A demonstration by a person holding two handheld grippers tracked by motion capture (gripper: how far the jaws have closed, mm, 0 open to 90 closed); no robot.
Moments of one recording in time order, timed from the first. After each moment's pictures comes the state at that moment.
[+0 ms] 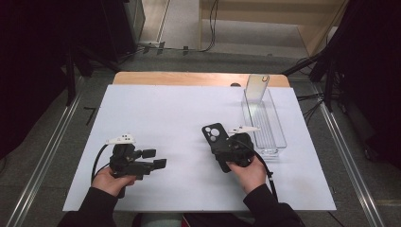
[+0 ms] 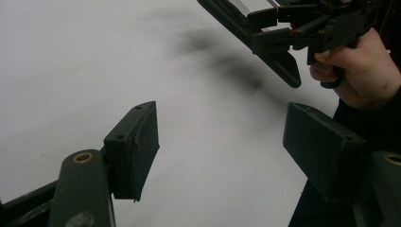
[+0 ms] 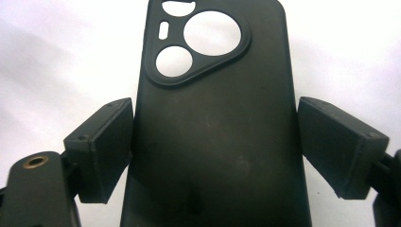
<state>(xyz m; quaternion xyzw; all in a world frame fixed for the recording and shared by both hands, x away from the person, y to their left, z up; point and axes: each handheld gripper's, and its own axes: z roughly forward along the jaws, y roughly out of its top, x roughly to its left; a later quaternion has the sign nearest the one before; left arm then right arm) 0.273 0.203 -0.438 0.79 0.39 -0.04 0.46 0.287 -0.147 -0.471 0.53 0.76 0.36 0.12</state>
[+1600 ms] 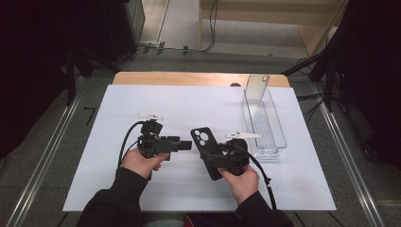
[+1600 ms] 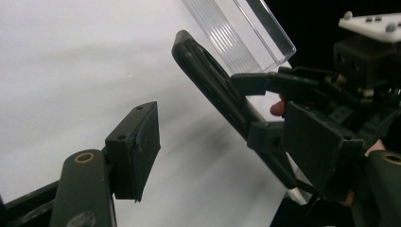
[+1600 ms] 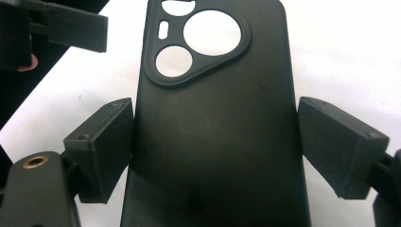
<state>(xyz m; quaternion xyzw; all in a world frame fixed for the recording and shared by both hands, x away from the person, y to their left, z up) 0.316 0.132 -0.412 0.77 0.45 -0.12 0.44 0.264 -0.129 -0.461 0.54 0.72 0.45 0.03</state>
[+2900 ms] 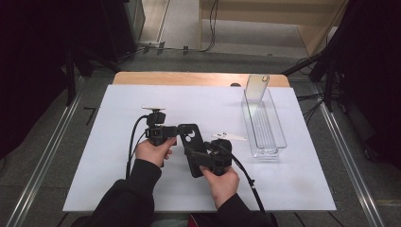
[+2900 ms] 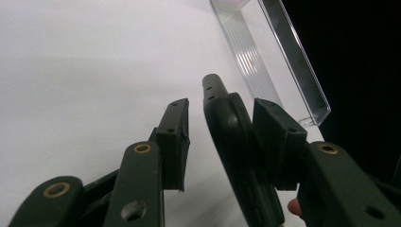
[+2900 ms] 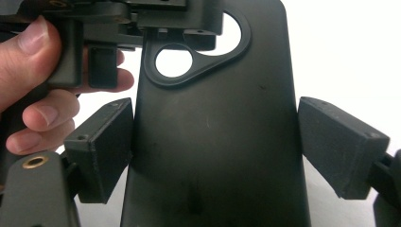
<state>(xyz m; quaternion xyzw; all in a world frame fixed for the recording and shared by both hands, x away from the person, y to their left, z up) 0.353 0.119 -0.435 0.71 0.53 -0.11 0.45 0.266 -0.085 -0.466 0.56 0.67 0.49 0.03</state>
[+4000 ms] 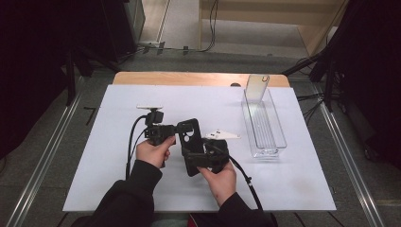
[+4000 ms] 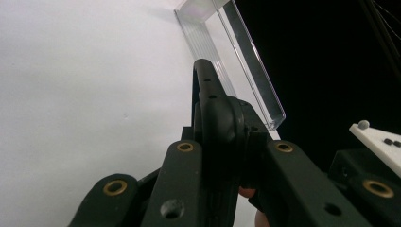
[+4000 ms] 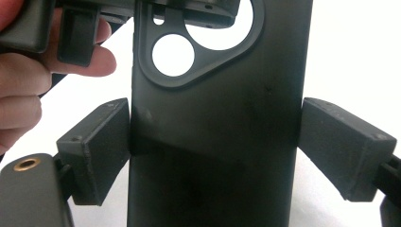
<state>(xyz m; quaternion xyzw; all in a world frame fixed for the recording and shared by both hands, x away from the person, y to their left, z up) 0.347 0.121 -0.425 0.68 0.52 -0.16 0.50 0.272 -0.078 -0.465 0.50 0.72 0.48 0.07</state>
